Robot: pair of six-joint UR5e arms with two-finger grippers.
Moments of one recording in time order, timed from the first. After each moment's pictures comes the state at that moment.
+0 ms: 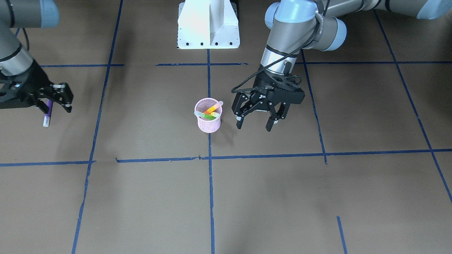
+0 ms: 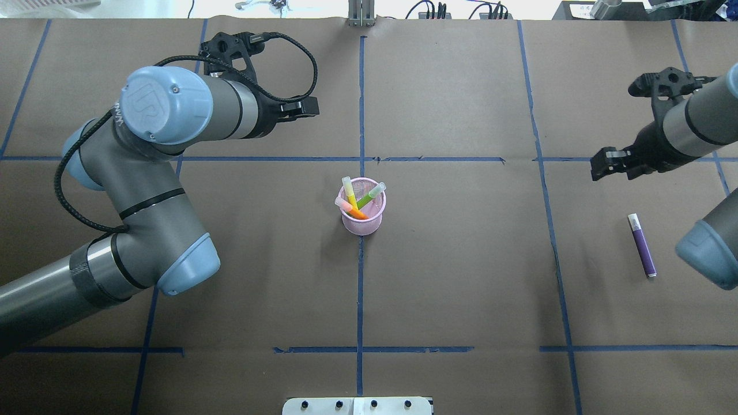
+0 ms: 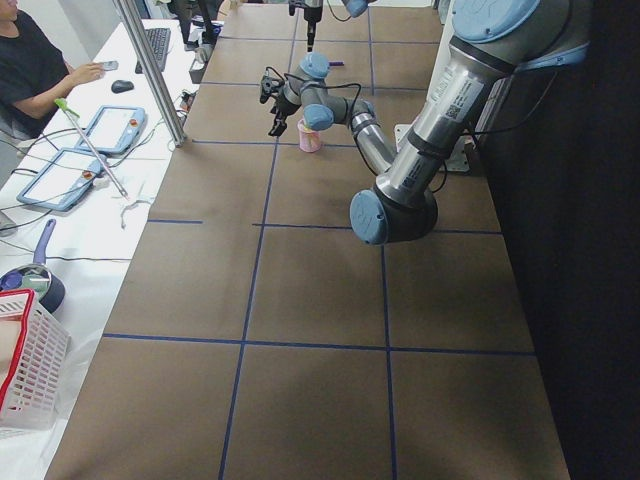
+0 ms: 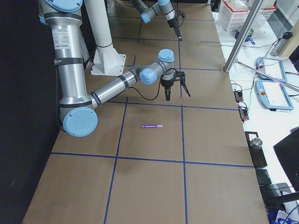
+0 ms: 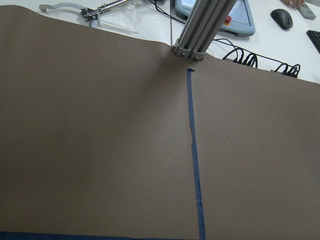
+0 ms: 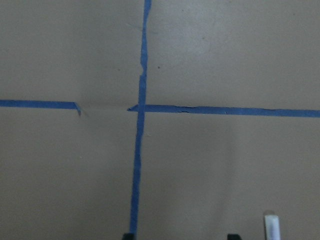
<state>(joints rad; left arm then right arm) -0.67 -2.16 -1.73 -1.96 -1.64 -1.29 0.98 -1.49 1.94 -1.46 2.14 0.76</state>
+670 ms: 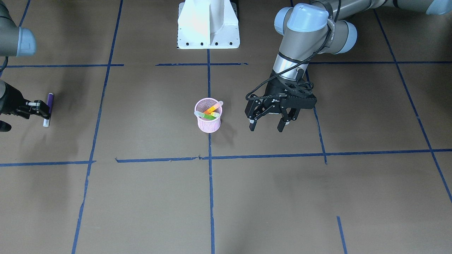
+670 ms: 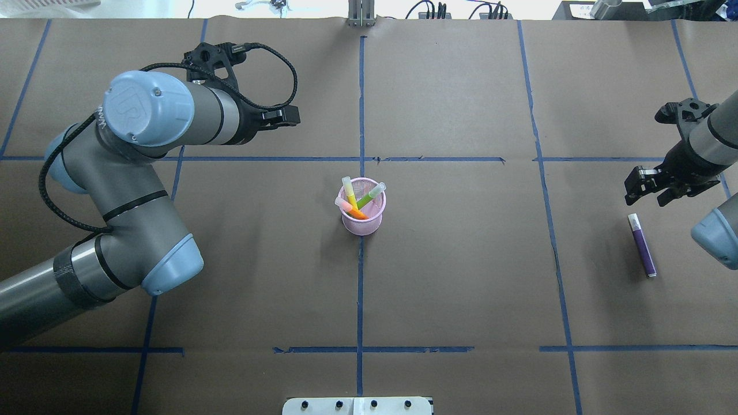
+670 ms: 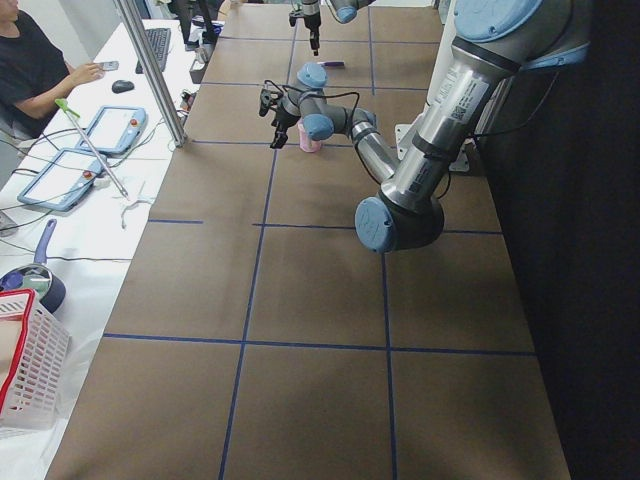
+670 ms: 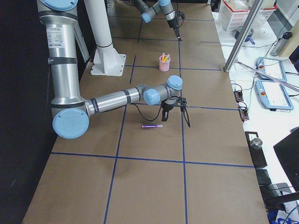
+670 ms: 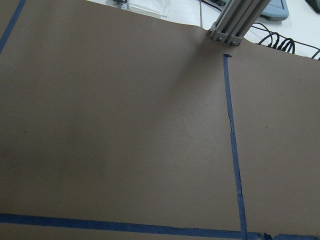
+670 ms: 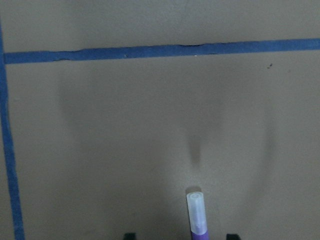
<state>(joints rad) -0.68 -2.12 -1.73 -1.96 -1.66 -1.29 1.03 -1.52 1.73 -1.46 2.27 0.67</state>
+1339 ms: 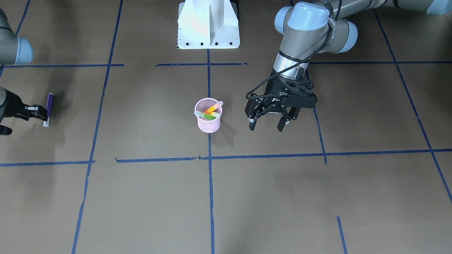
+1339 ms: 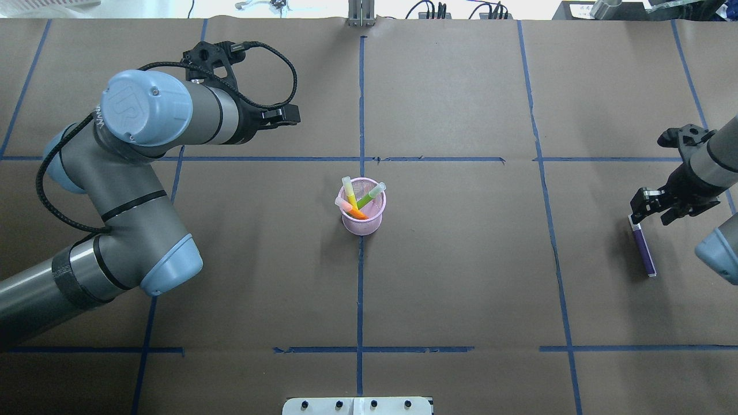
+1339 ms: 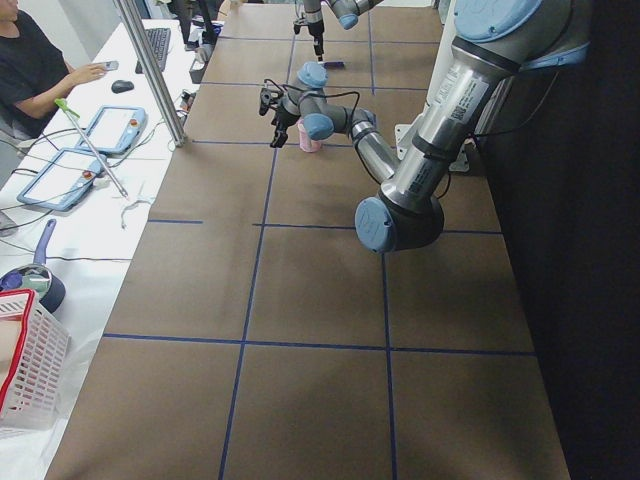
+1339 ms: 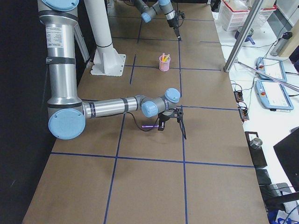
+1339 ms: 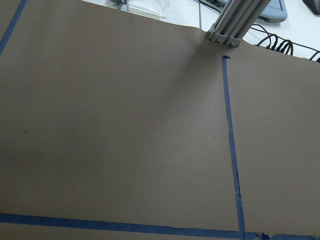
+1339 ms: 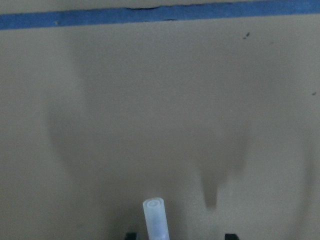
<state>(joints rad) -0.68 -2.12 -1.74 -1.96 -1.66 -1.30 0.99 -1.55 1.62 -1.32 2.29 0.69</state>
